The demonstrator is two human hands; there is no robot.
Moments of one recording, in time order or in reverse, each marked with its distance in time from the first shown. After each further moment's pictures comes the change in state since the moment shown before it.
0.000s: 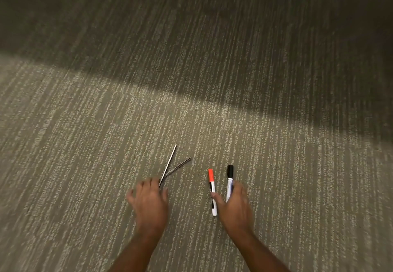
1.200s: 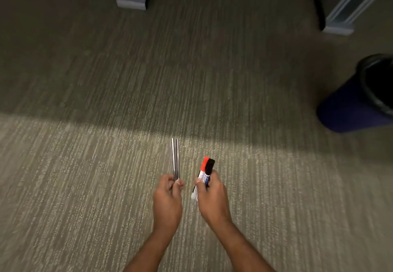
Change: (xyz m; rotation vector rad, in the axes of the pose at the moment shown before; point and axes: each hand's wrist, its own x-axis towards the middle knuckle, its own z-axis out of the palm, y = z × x) left_hand -0.088 0.183 -0.190 -1.010 -0.073 0.069; right_hand -0.080 -0.104 -0.238 0.450 0.074 -0.127
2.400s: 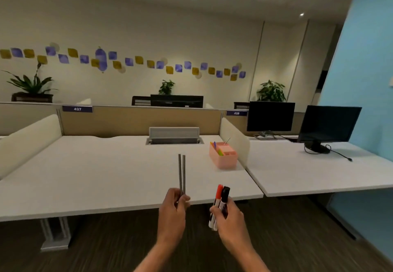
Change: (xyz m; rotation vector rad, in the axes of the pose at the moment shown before) left_hand -0.164 0.868 0.195 -0.220 -0.269 0.714; right_hand -0.010 -0.461 -0.757 0.225 0.419 -0.386
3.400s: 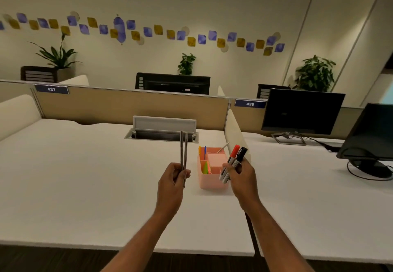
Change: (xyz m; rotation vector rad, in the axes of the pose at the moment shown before) left_hand 0.295 -0.036 0.273 0.047 0.172 -0.010; right_hand 0.454 0.057 -0.131 0.189 0.012 -0.017
